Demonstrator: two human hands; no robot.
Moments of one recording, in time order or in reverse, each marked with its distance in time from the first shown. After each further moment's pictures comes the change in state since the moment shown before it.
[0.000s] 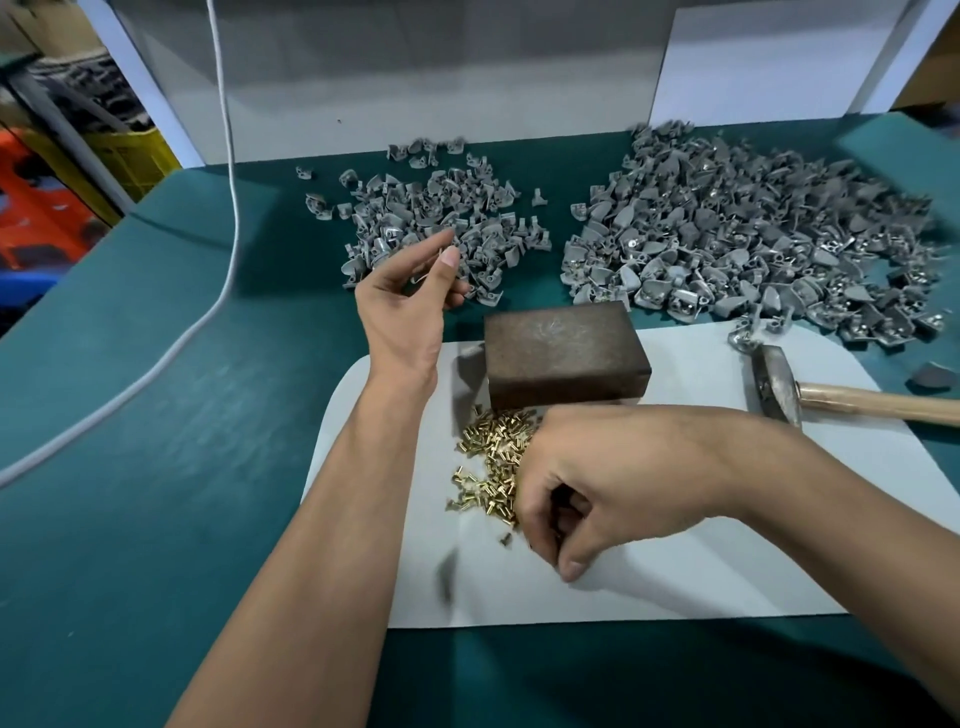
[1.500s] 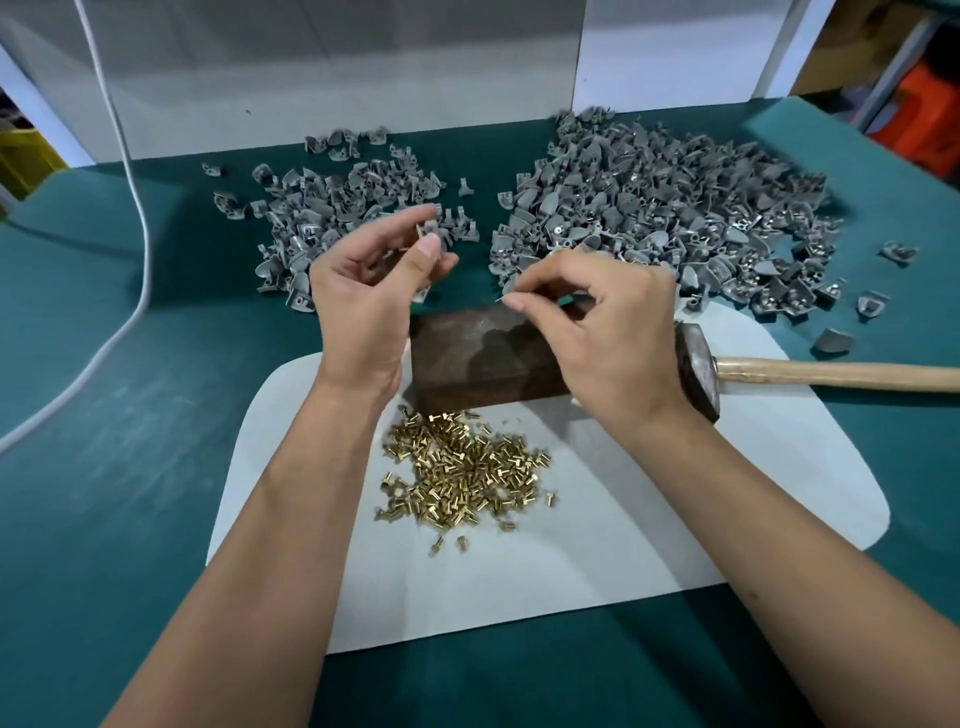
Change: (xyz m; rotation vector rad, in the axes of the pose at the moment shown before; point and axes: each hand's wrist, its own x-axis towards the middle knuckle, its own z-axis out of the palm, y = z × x) left_hand -0.019 0.018 0.033 -0.062 -0.239 0.035; right_hand -0.003 0.051 0.000 0.025 1.545 0.201
